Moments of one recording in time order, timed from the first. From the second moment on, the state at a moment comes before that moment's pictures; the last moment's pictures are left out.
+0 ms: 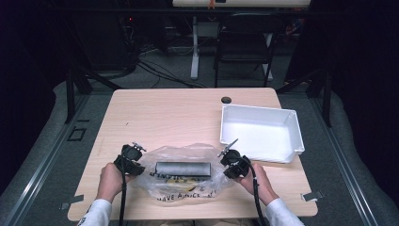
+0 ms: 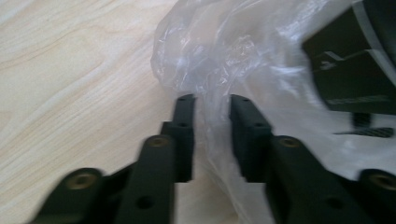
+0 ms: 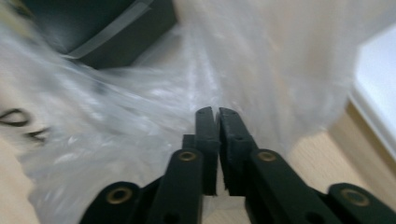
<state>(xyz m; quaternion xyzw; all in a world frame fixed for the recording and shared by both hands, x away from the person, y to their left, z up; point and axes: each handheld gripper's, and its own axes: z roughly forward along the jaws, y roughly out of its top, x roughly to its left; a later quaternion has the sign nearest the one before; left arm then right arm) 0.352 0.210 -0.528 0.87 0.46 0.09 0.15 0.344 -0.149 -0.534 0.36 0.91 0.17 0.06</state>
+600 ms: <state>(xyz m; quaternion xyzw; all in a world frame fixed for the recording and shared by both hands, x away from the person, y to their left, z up) 0.332 0.186 -0.536 0.91 0.40 0.05 0.12 0.349 -0.140 -0.538 0.34 0.92 0.19 0.08</state>
